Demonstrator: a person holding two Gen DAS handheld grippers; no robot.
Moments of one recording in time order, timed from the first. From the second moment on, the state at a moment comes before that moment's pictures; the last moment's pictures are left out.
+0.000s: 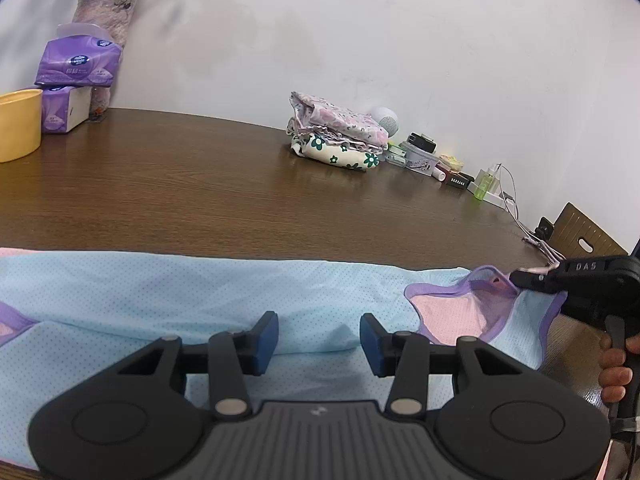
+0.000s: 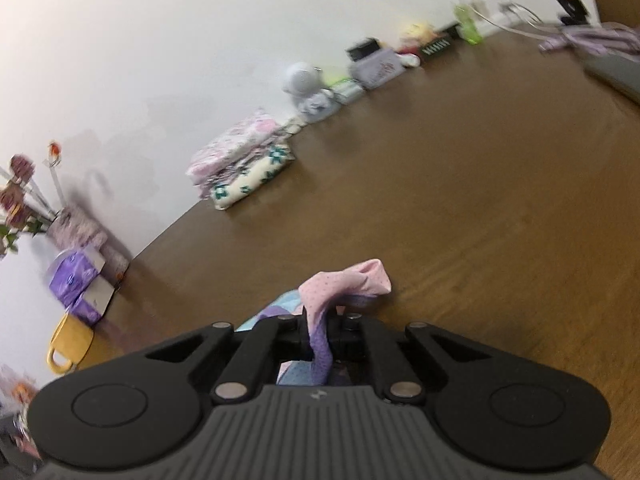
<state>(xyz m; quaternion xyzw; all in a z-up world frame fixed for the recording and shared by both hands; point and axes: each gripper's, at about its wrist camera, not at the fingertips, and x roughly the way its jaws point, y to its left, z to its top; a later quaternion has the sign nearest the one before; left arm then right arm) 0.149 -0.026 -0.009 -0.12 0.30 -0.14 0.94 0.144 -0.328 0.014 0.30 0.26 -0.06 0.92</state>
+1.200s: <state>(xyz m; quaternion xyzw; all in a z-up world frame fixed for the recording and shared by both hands) 0.138 -0.009 0.000 -0.12 0.28 -0.14 0.94 0.163 -0.201 0.069 -0.03 0.28 0.11 0.95</state>
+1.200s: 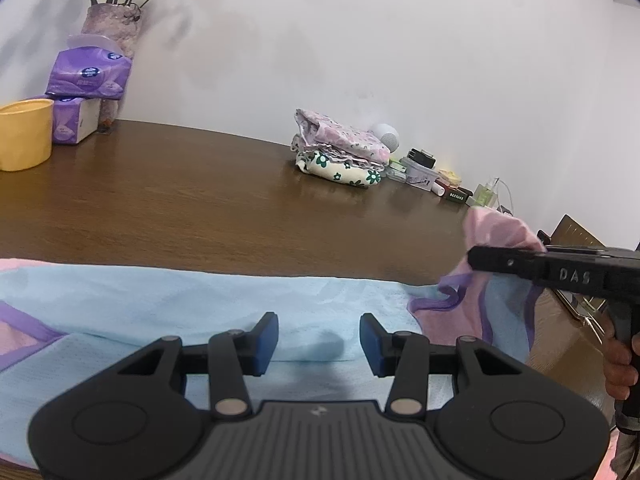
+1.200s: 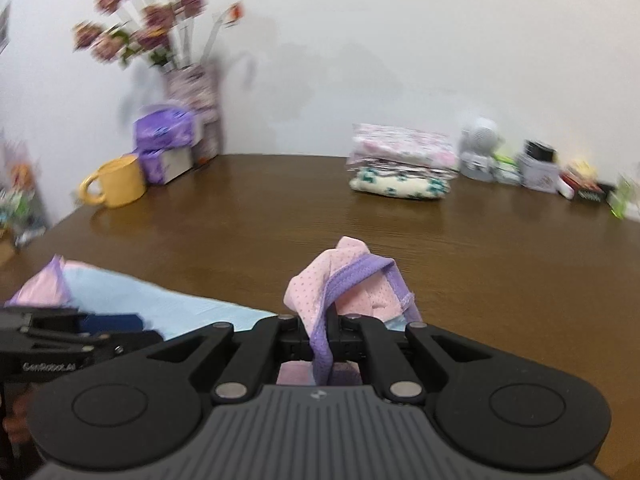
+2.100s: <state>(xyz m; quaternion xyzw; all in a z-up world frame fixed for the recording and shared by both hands) 0.136 0.015 0.001 -0.13 0.29 -0.12 0.94 0.170 -0.142 0.037 -0.08 0.35 0.19 0.91</state>
